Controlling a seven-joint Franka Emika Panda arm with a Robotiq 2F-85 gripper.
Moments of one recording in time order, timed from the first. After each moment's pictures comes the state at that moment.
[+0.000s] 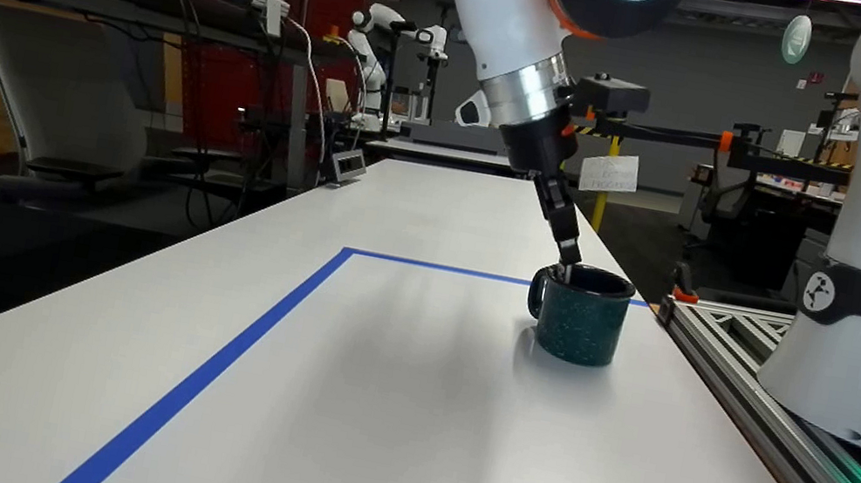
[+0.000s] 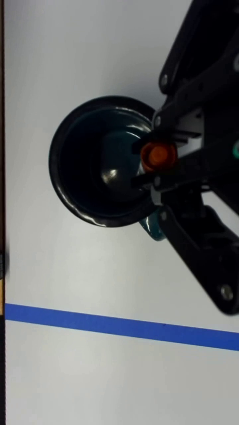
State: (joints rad) arm -0.12 -0.12 -0.07 -2.74 -0.32 2.19 0.01
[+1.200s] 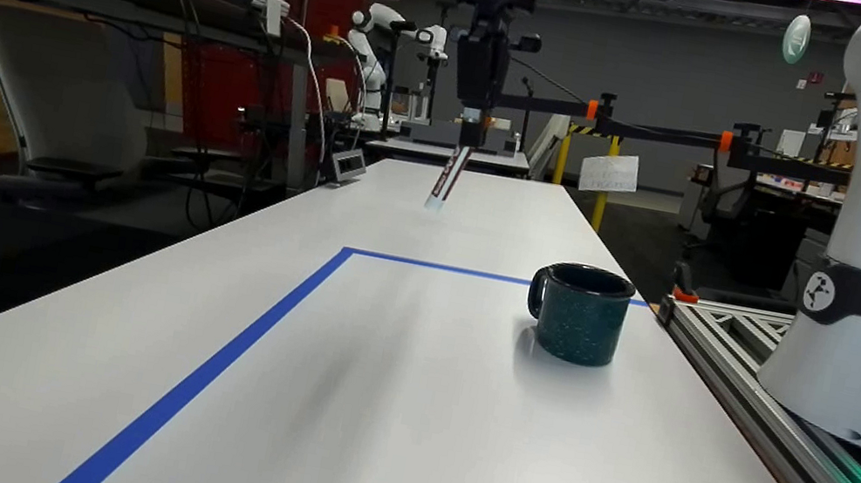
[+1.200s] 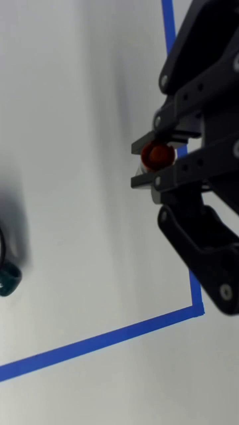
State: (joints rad) arm -0.04 -0.40 -0.05 -2.67 -0.08 2.31 0.09
